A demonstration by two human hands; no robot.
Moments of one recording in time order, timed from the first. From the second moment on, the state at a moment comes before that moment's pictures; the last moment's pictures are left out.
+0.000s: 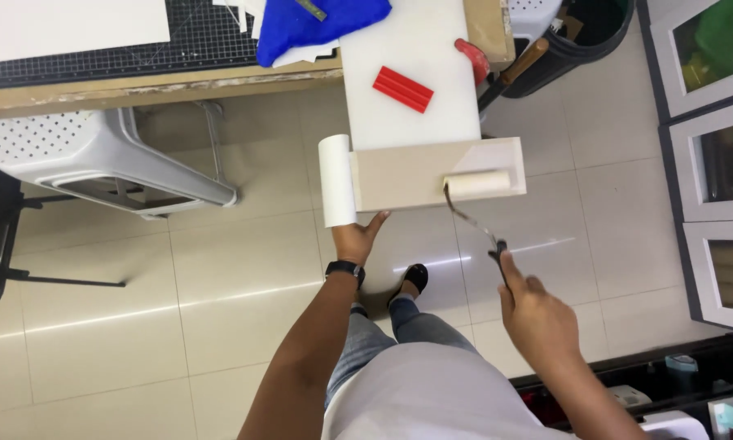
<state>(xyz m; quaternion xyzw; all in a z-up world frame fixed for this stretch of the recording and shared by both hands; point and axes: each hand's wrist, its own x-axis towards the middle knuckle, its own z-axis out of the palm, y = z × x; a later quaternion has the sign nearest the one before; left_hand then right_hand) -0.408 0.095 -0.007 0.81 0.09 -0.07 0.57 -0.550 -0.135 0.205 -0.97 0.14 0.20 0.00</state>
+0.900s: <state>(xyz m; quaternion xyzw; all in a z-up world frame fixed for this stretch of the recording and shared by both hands) -0.392 0.105 -0.019 0.85 0.00 -0.05 0.53 -0.487 -0.009 0.206 -0.98 0.04 0.19 -0.02</state>
